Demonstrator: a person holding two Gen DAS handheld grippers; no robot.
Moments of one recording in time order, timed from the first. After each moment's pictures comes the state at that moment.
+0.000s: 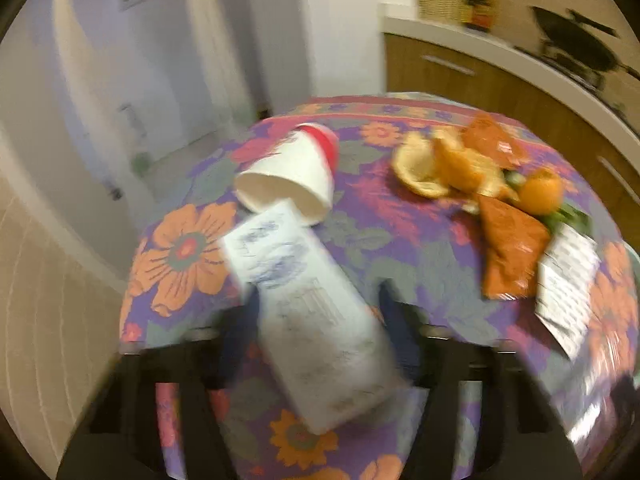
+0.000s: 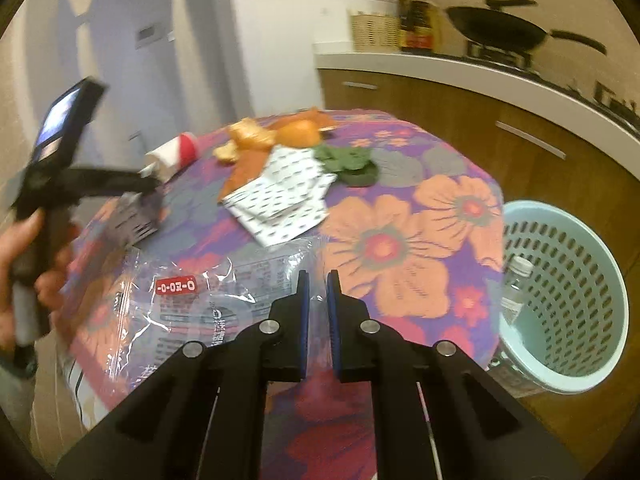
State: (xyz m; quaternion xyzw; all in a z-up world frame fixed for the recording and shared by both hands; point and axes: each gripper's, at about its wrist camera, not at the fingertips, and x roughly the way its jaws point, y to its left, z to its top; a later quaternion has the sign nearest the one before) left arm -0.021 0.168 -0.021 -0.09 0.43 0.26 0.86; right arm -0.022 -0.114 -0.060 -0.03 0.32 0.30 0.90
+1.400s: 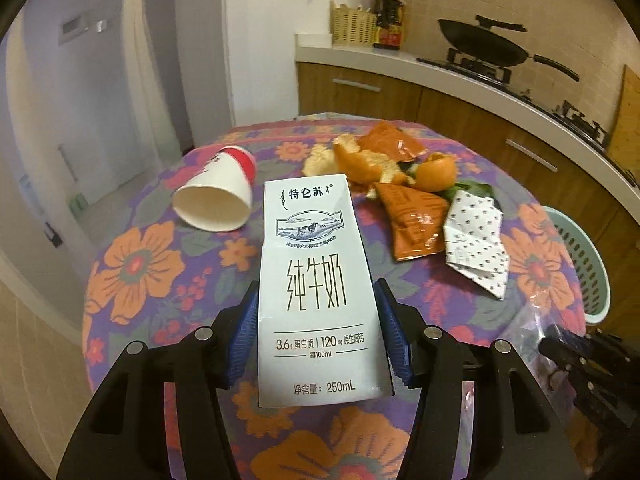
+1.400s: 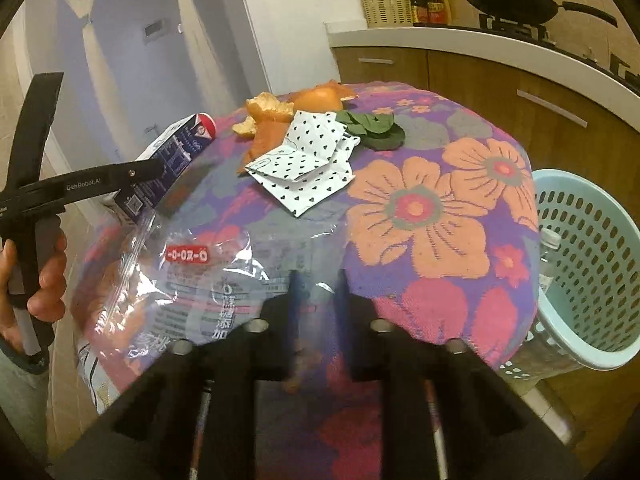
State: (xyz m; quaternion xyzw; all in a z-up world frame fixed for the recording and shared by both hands) left arm -0.059 0.143 -0.014 -0.06 0.37 0.13 0.92; right arm -0.029 -0.104 -0.078 -0.02 0.35 0.35 0.87
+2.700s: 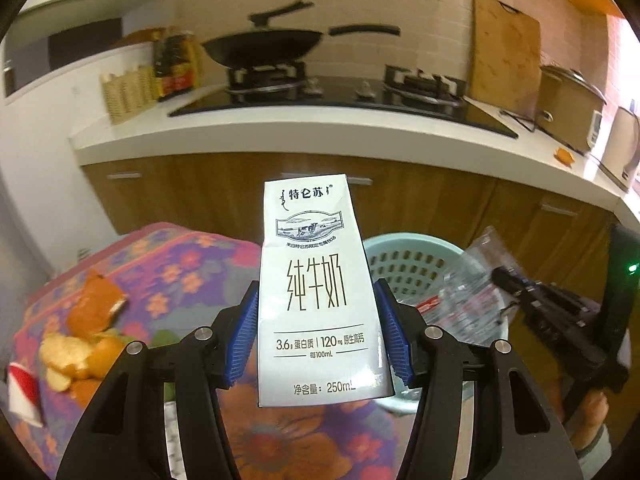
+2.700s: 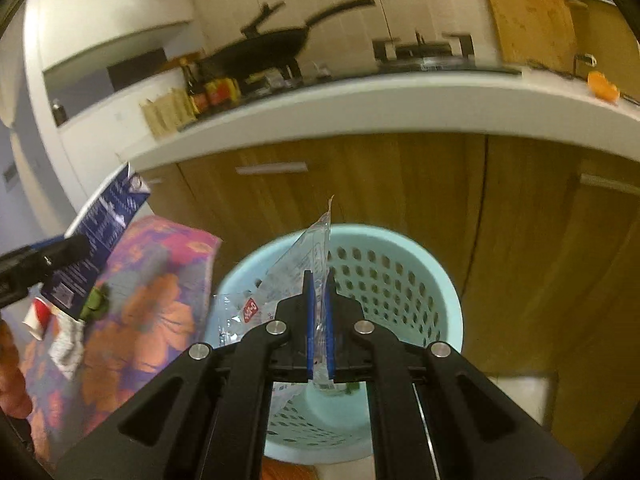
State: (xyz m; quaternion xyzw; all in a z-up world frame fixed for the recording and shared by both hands) left arm 0.102 -0.114 0.023 0.05 0.35 -0.13 0.93; right arm 0.086 -0.344 -0.061 0.14 0.29 0.07 0.94
